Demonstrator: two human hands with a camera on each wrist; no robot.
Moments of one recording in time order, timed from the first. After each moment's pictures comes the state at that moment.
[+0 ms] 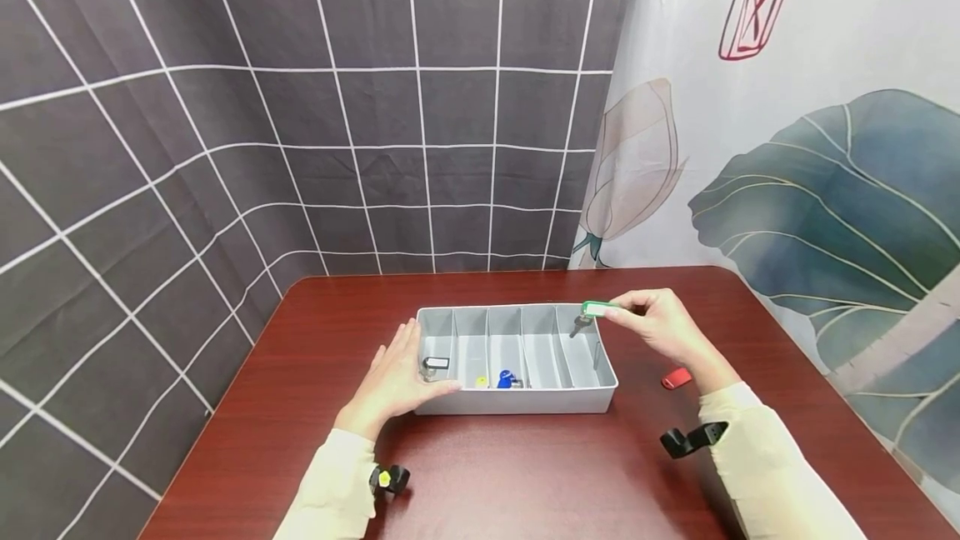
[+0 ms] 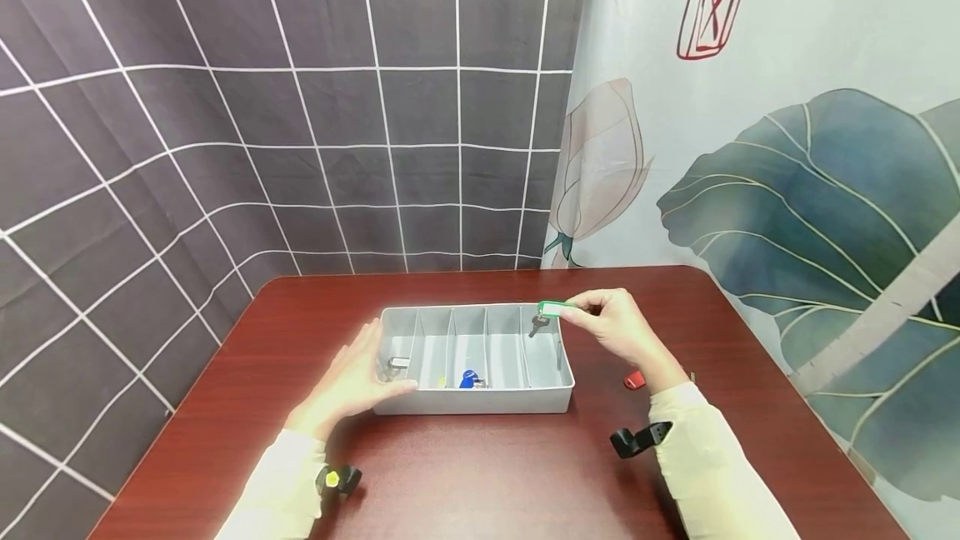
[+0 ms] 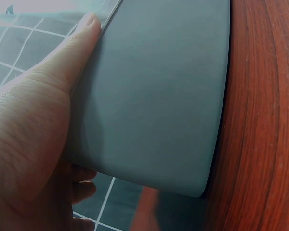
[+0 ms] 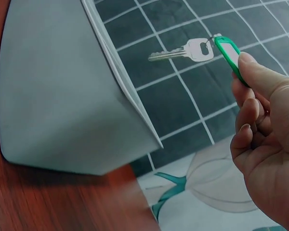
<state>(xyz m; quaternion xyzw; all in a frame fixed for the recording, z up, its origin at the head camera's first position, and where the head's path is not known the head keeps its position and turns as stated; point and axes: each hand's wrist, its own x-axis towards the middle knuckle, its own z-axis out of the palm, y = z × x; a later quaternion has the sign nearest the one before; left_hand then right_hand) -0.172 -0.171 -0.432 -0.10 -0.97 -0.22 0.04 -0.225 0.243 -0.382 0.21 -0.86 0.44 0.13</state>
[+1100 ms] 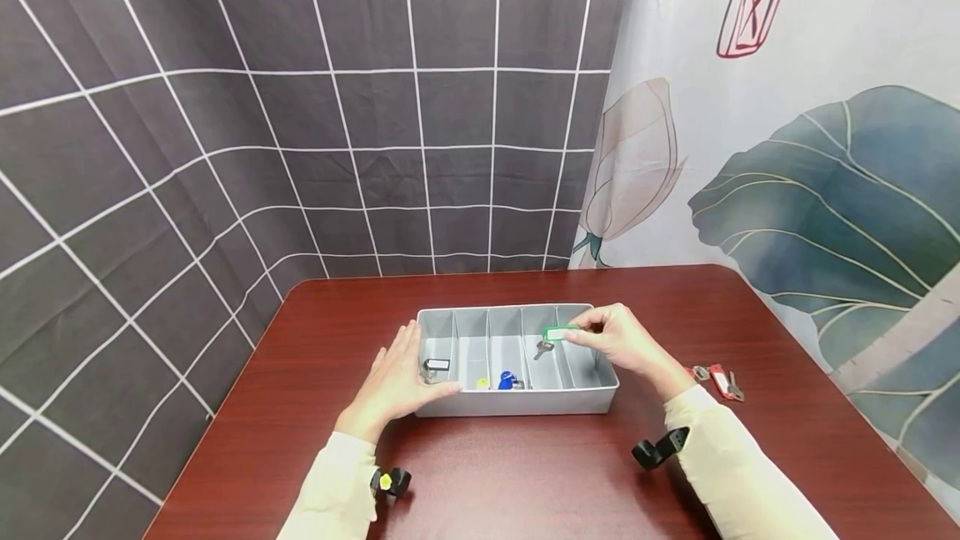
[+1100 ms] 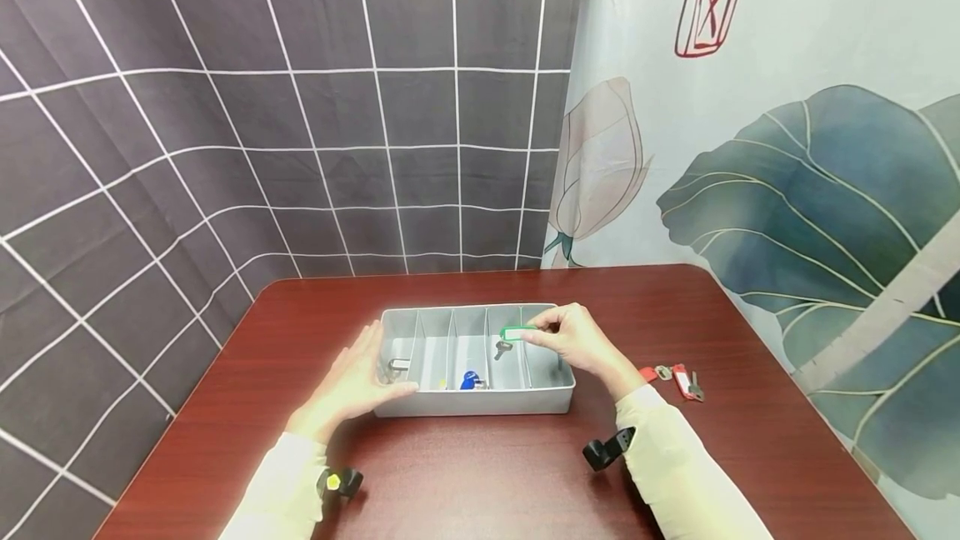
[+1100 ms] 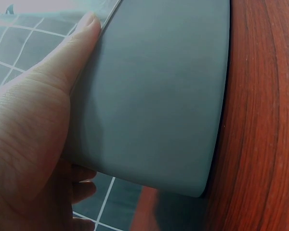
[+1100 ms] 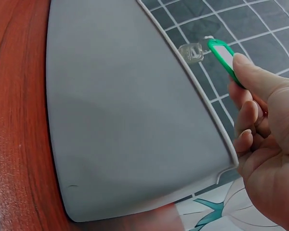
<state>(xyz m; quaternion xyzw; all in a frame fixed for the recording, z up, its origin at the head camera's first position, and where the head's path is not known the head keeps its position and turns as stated) -0.173 -0.169 -0.434 -0.10 -0.97 -0.22 0.05 -0.224 0.193 -0.405 0.24 -0.85 0.47 0.05</state>
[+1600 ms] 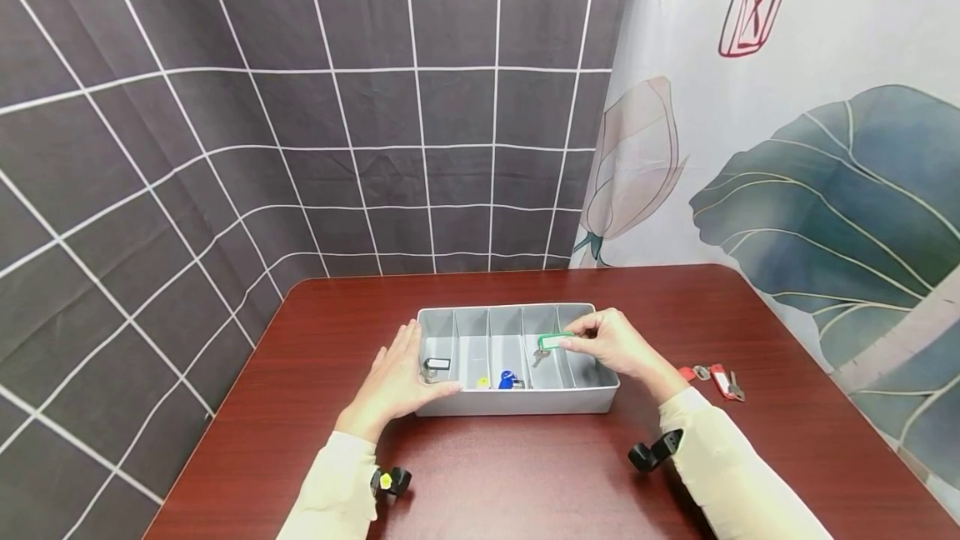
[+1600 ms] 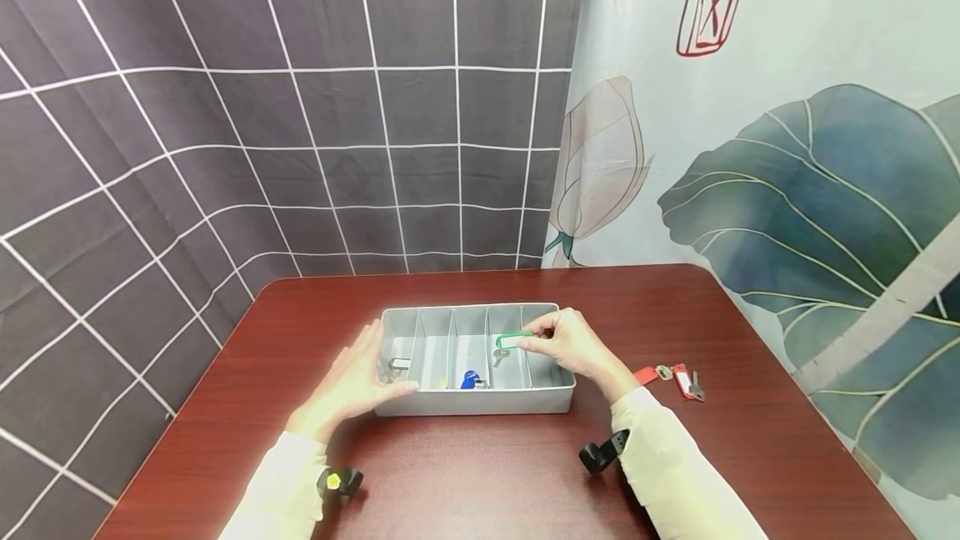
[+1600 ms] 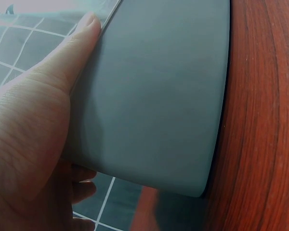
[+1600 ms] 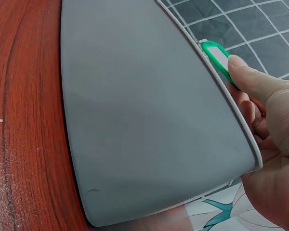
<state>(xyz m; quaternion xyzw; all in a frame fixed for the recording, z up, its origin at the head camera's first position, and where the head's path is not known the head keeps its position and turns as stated) -0.173 -0.170 -0.435 -0.11 -0.97 -0.21 0.05 -0.201 0.177 -0.381 0.24 -0.85 0.47 0.02</state>
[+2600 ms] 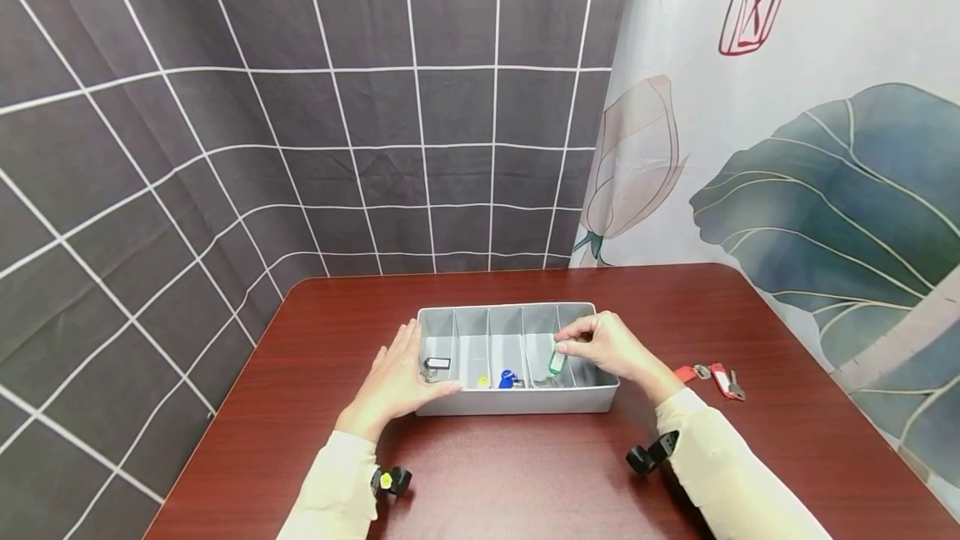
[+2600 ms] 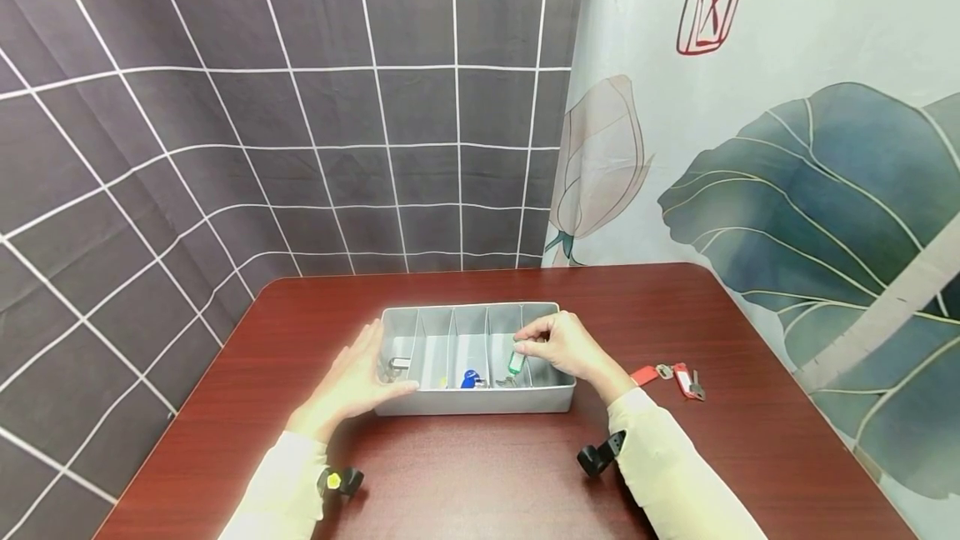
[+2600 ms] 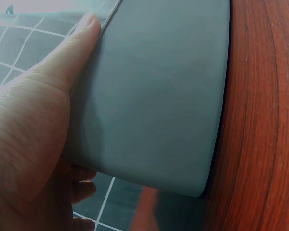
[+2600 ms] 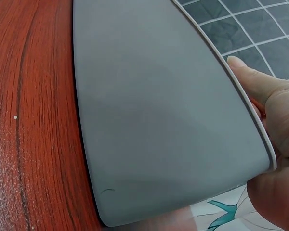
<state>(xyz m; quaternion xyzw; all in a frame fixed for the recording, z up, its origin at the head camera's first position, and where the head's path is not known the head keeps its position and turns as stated) -0.174 -0.170 -0.437 -0.10 -0.97 -0.21 0.05 -0.224 0.185 -0.417 0.27 -0.85 0.44 0.01</state>
